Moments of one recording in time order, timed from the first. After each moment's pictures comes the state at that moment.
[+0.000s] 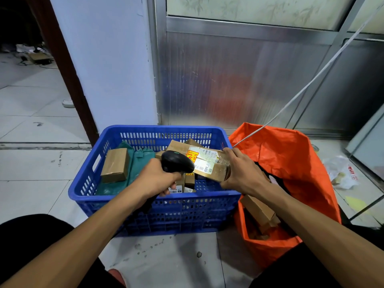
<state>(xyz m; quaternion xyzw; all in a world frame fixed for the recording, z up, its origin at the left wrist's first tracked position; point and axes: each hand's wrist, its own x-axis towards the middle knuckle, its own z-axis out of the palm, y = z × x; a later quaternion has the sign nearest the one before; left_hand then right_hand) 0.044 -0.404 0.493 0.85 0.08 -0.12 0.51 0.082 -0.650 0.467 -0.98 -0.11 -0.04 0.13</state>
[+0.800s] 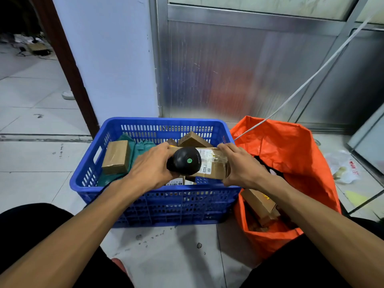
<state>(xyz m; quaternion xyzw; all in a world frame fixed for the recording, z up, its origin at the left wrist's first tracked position) 0.038 -0.400 0.505 0.97 -0.11 0.01 0.21 0.087 -0.653 0.460 -0.98 -0.18 -0.01 0.09</state>
